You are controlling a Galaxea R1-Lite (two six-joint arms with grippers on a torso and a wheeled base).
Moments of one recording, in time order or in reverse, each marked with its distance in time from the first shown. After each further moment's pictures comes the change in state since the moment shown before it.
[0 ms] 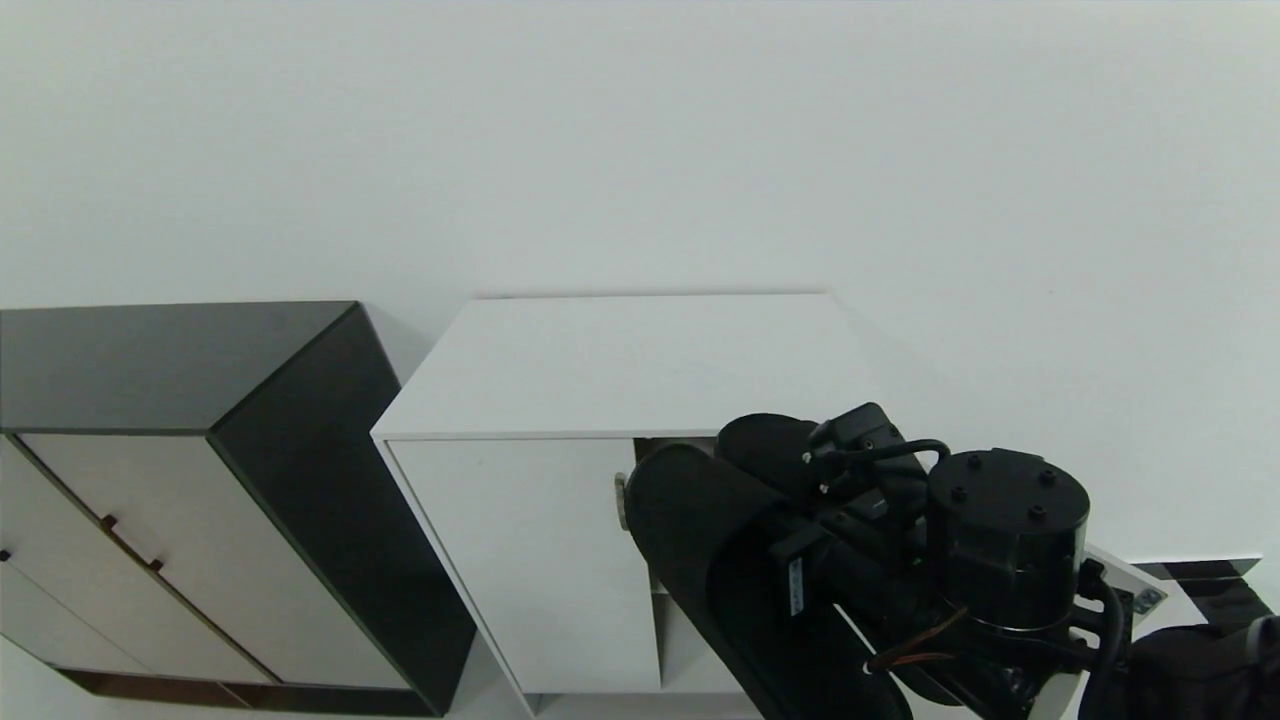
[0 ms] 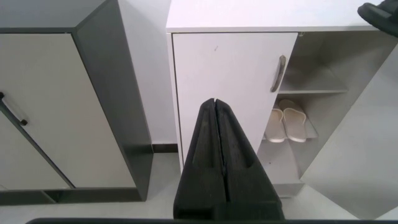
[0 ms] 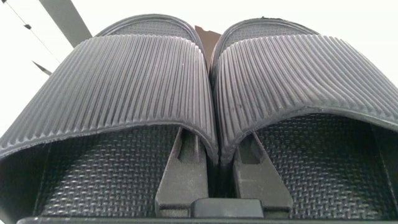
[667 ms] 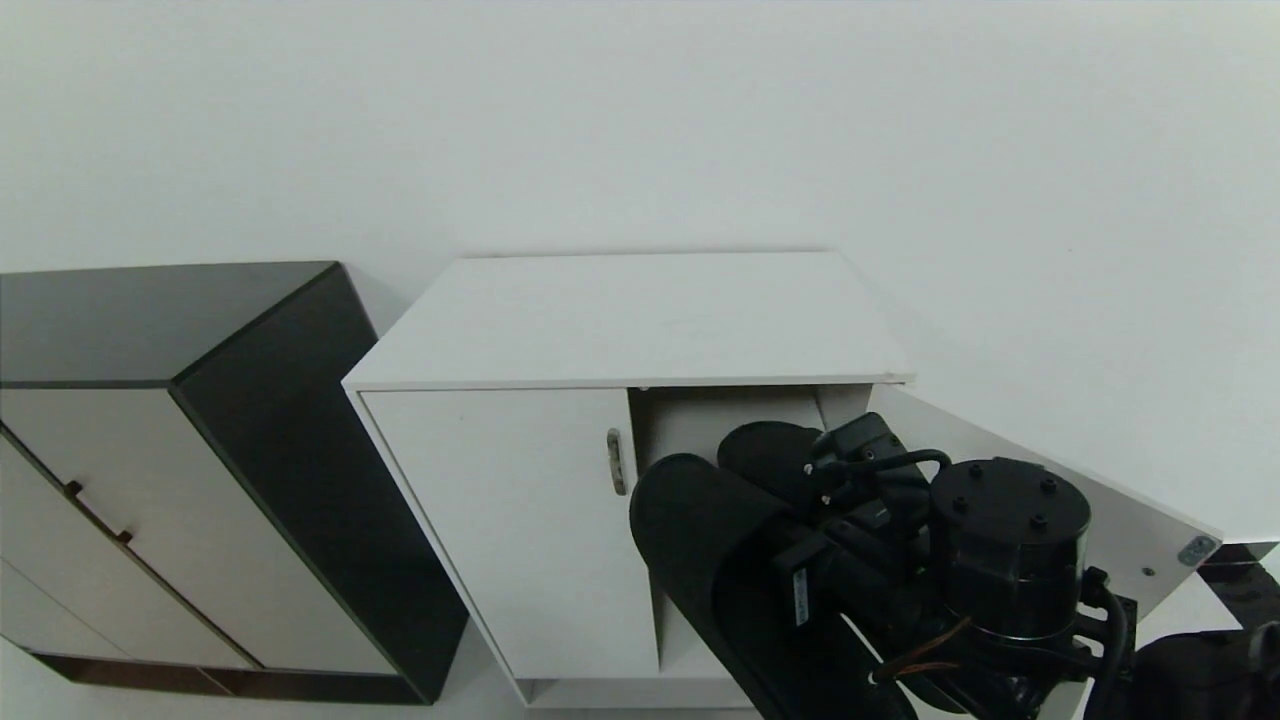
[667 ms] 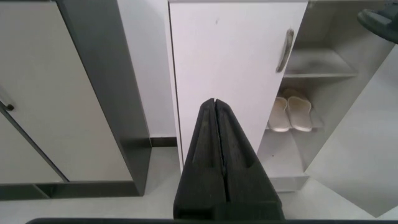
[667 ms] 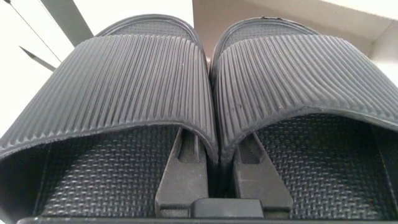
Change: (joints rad) left arm 0.000 0.000 0.000 0.000 0.000 0.000; right arm 0.000 0.000 0.021 -0.002 0.002 -0.010
